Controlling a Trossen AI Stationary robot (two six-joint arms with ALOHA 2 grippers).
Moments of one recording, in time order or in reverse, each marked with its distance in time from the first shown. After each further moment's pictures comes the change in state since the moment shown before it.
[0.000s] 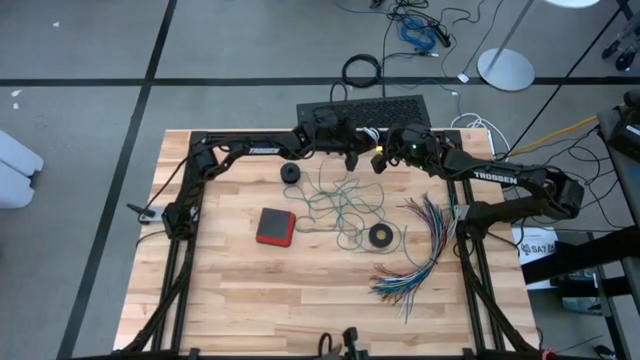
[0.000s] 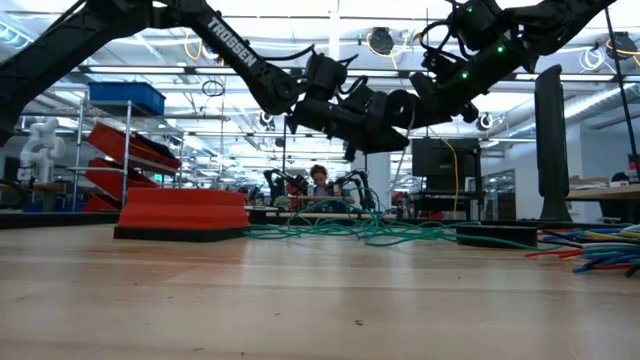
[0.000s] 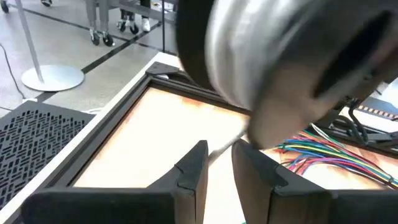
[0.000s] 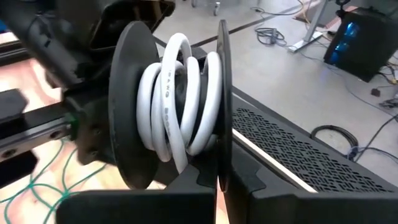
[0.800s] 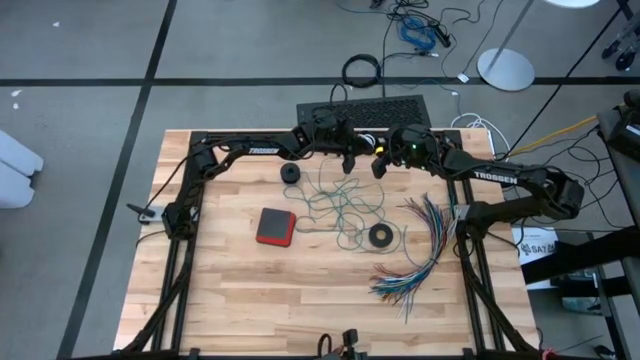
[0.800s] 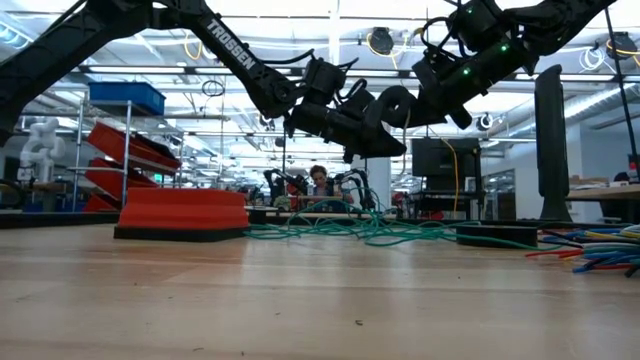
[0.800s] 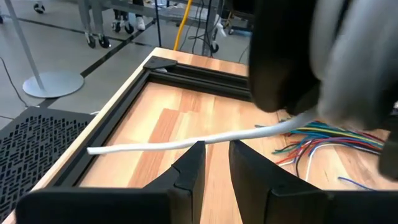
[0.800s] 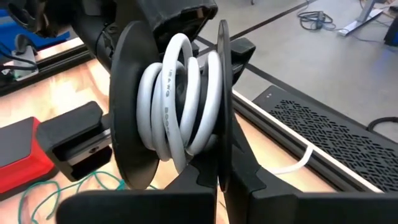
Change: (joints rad) left arm 0.005 0.000 -0.024 -0.008 0.017 0.108; right arm 0.000 0.000 0.000 -0.013 -0.175 0.085
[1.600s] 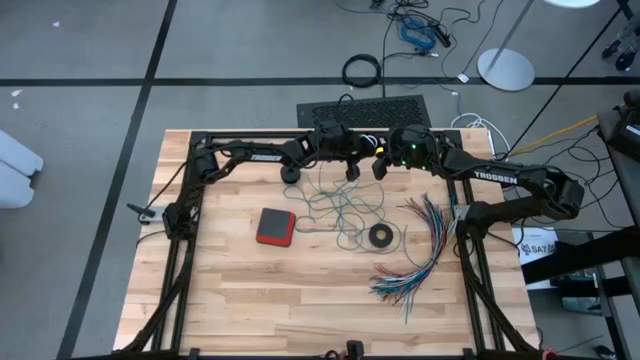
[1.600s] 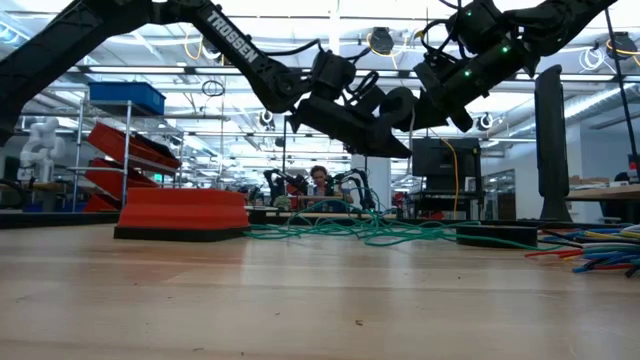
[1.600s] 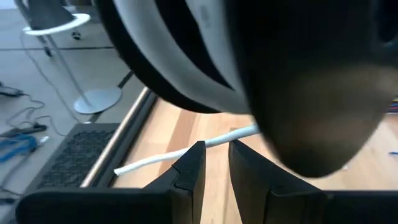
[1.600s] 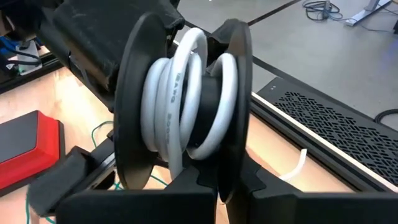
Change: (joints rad) left arm -0.079 0.000 0.000 -0.032 -0.199 0.219; right arm -0.001 0.000 -0.002 -0.017 -0.026 0.012
